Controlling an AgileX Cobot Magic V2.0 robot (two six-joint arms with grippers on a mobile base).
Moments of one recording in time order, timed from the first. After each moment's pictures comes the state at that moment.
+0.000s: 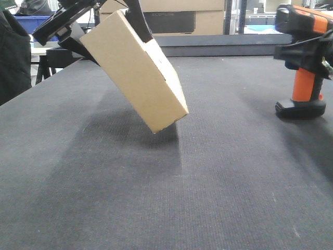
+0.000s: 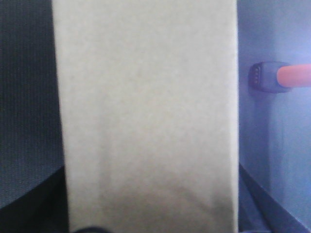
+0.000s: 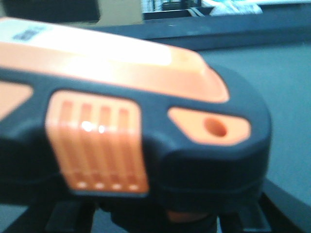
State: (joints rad) left arm -0.38 1.72 -1.48 -0.42 0.88 -0.29; right arm 0.11 1.71 -0.63 0.35 -0.89 -0.21
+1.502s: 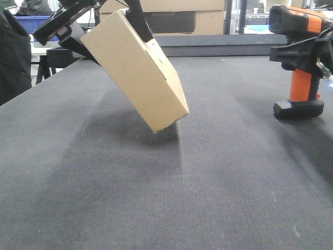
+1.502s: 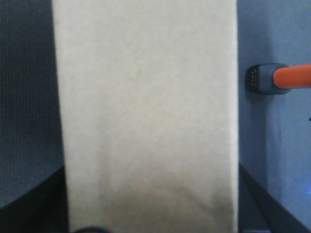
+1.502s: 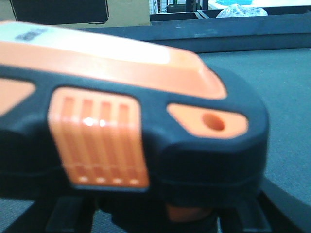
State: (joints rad) left arm -0.38 1.72 -1.48 -0.42 0.88 -0.29; right arm 0.12 1.74 -0.63 0.36 -0.92 -0.12
